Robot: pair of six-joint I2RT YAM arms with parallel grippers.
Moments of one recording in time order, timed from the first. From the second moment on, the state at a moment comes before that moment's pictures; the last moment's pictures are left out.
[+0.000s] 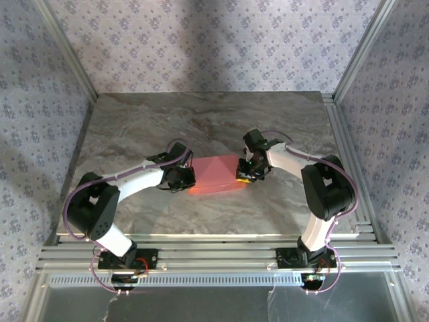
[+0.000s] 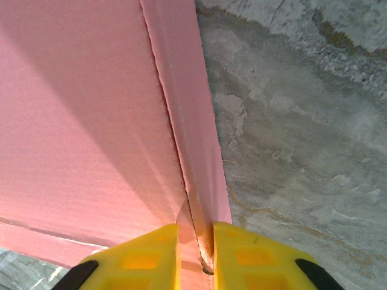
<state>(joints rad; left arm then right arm) -0.62 1.57 0.90 -0.50 0.14 -0.87 0.47 1.76 1.11 -0.66 -0.33 0.57</state>
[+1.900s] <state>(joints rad) -0.58 1.52 1.00 -0.69 0.24 -0.99 0.32 1.60 1.08 -0.72 -0.32 0.56</state>
